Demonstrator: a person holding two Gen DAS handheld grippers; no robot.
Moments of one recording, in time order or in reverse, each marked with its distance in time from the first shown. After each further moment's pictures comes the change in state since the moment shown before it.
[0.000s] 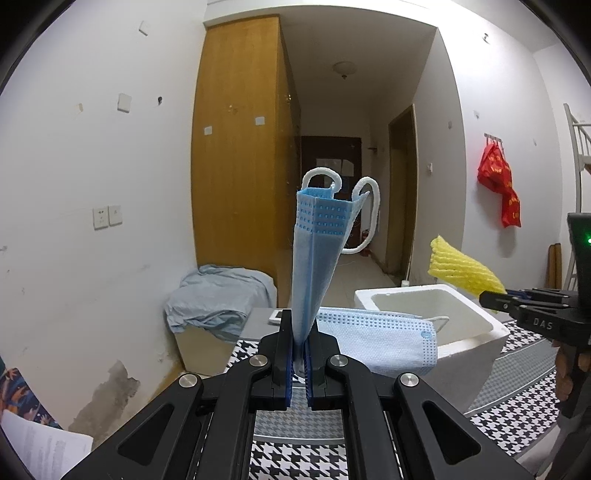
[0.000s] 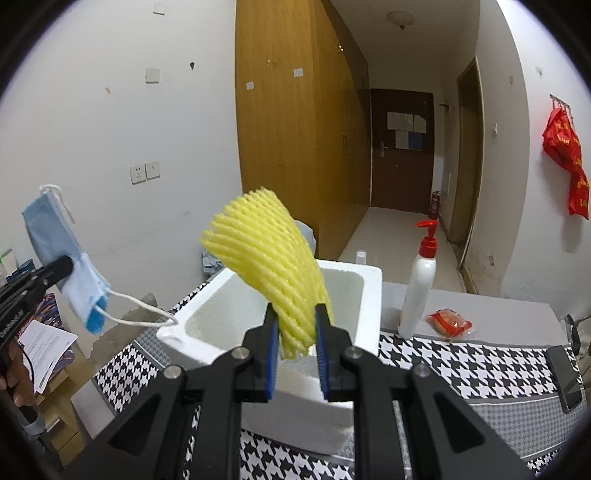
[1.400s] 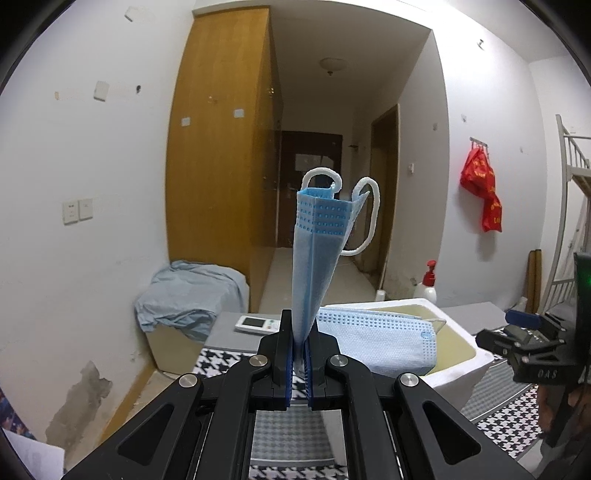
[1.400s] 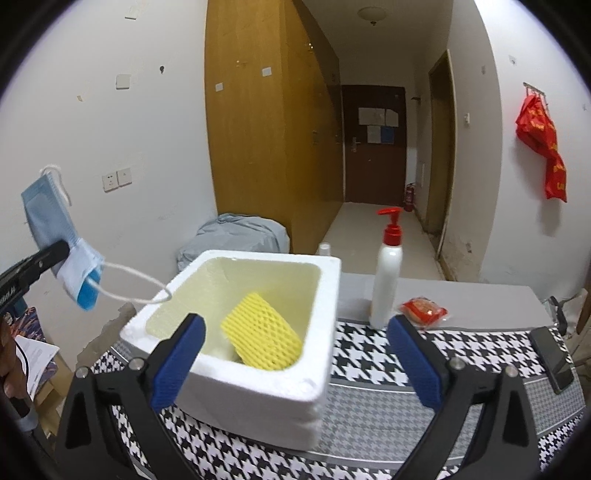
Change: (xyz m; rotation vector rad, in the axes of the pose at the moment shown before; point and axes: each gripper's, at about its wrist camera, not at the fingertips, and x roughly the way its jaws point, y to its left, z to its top) left arm 0.032 -0.020 0.021 -0.020 0.028 -0.116; right arm -0.007 -0.020 -0.008 0.059 -0.002 -0.112
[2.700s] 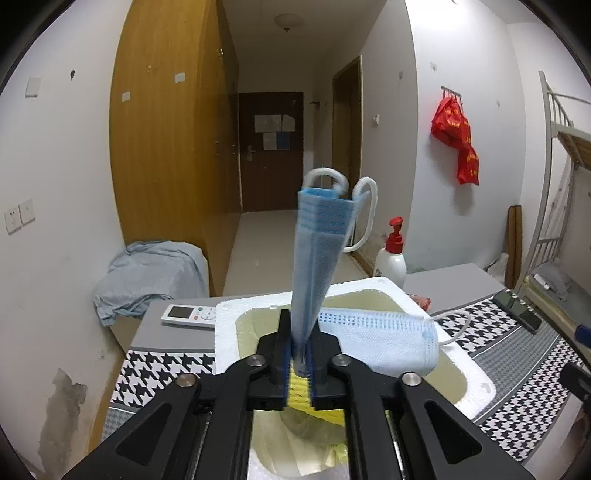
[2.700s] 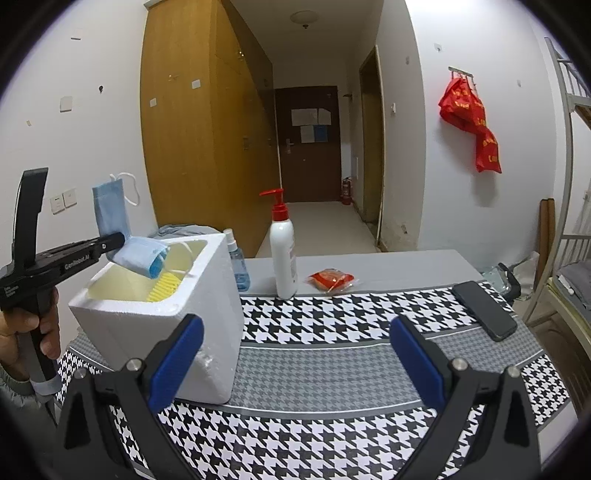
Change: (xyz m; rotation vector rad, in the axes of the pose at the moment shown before) left arm 0.101 -0.078 0.002 0.093 0.168 -0.098; right arm -0.059 -0.069 -0.043 0.126 -0.018 -0.215
